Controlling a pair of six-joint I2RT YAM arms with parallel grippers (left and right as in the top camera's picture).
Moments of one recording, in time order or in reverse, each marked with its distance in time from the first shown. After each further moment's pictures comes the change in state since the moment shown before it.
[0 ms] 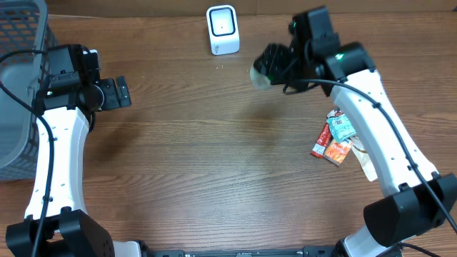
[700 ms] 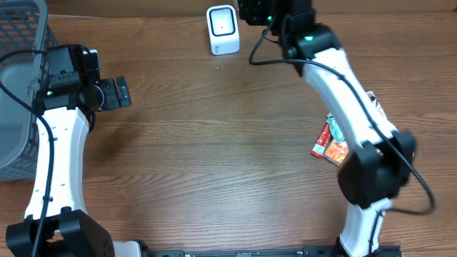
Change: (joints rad) left arm 0.000 0.000 0.000 0.000 0.000 0.000; right arm 0.029 0.304 0.137 0.722 0.209 -0.252
